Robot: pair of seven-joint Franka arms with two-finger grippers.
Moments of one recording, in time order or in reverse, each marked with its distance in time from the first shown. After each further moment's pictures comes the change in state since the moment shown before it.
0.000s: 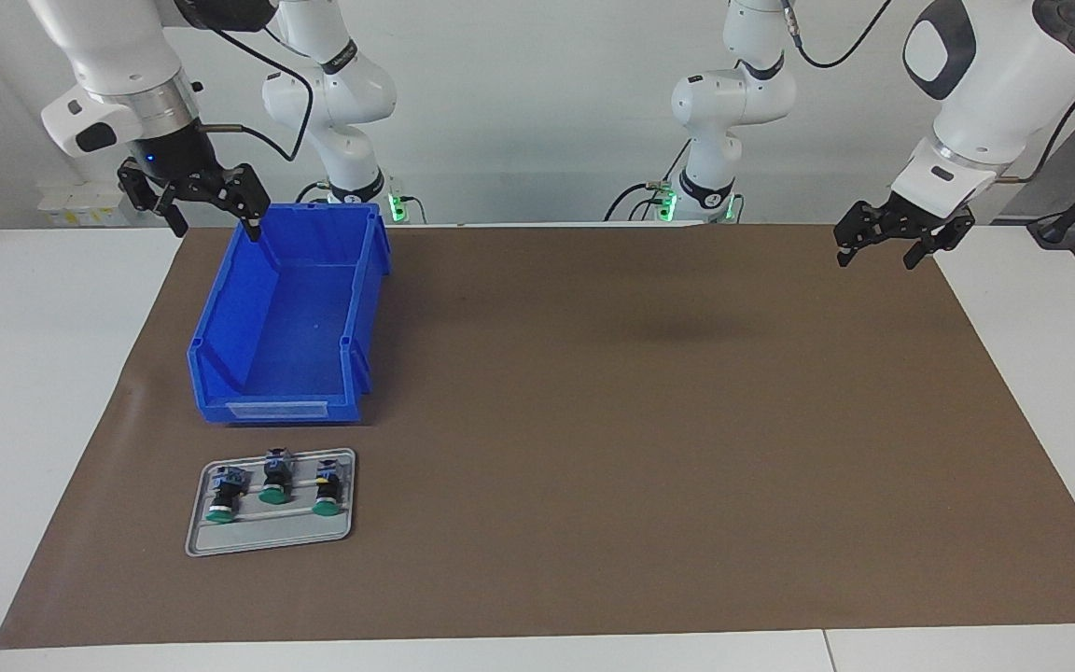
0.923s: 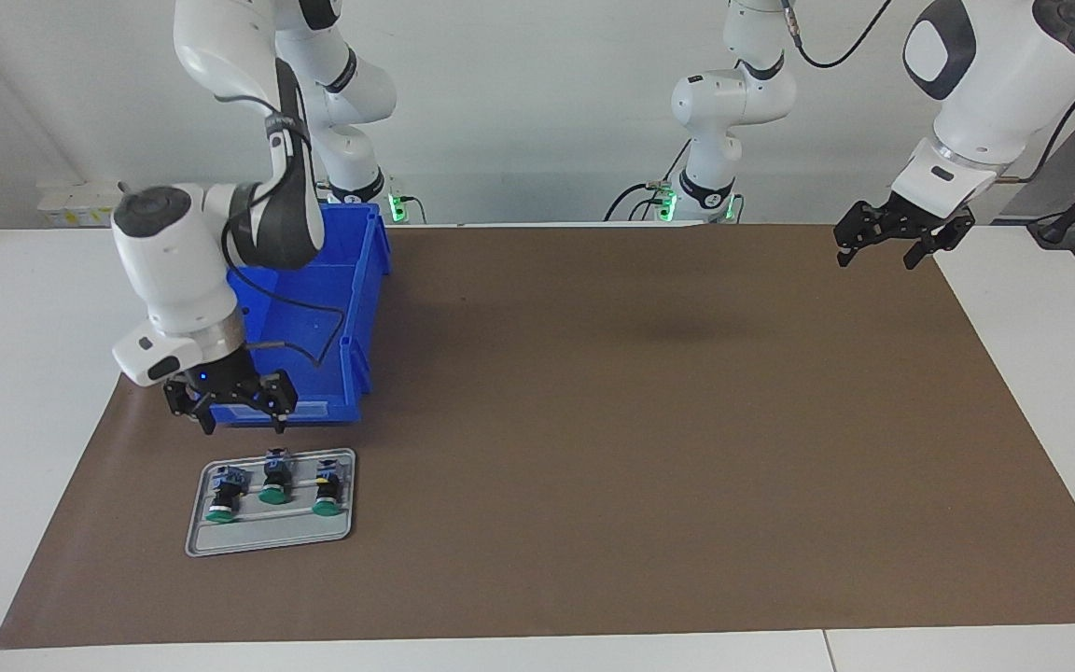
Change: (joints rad) left arm 0.000 0.000 0.000 0.000 0.000 0.000 0.000; right arm -0.018 0.478 0.000 -0.073 0.000 0.746 -0.100
